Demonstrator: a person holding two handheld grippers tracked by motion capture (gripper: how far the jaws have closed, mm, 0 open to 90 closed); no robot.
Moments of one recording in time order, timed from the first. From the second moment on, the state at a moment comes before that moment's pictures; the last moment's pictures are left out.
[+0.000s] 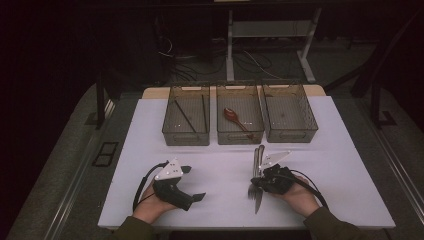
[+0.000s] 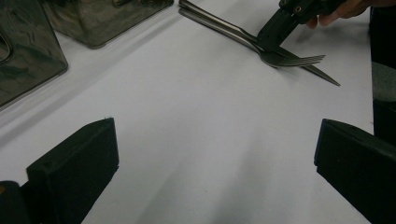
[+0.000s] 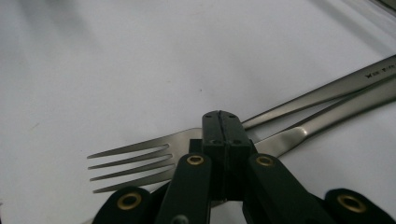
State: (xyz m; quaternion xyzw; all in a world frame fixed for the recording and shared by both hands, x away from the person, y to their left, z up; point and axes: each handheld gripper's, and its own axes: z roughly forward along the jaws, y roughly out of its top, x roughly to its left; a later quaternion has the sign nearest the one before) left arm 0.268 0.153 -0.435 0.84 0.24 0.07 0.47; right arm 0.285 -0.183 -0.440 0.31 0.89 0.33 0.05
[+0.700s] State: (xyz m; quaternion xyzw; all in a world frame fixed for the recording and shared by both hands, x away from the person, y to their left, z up) left arm 0.267 0.154 -0.435 0.84 0.24 0.07 0.48; right arm 0.280 -0.199 -0.436 0.32 0.90 0.30 0.08
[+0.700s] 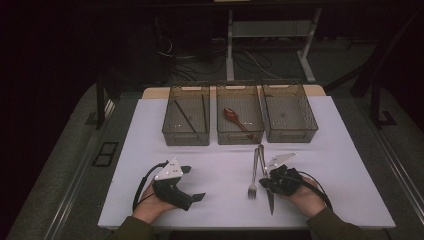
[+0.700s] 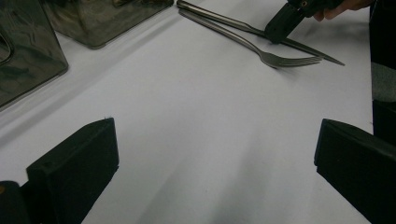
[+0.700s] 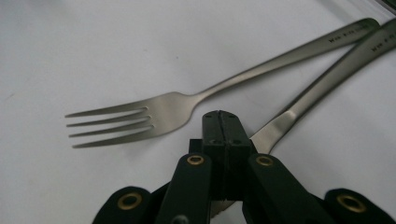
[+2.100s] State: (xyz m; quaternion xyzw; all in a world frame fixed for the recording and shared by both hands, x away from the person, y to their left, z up) left arm 0.268 0.153 -0.435 0.84 0.24 0.07 0.48; right arm 0.296 -0.282 -0.426 0.41 0.87 0.26 0.10
